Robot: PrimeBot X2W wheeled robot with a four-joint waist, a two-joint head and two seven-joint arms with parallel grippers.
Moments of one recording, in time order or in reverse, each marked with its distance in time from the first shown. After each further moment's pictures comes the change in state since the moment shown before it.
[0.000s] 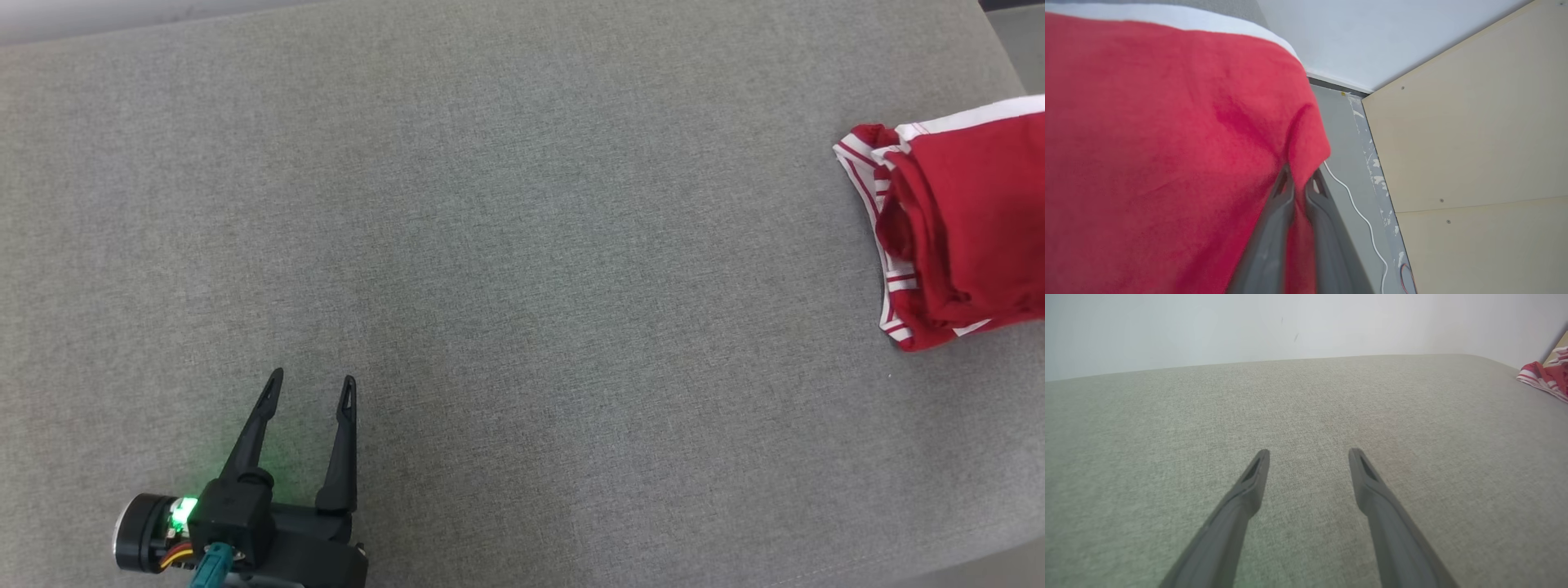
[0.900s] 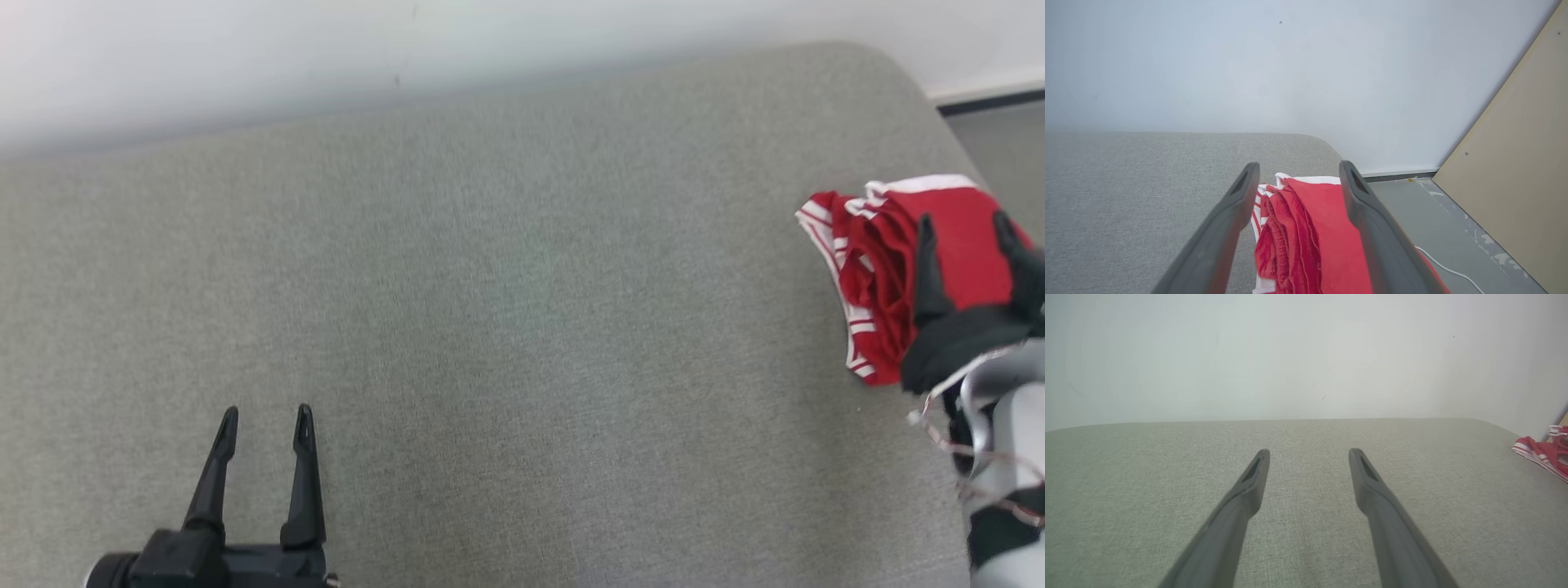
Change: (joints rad) left arm 0.103 -0.026 0.062 -0.099 -0.078 0.024 0.000; right arm 0.168 0.337 -0.167 -0.161 0.028 0.000 -0.395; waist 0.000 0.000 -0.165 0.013
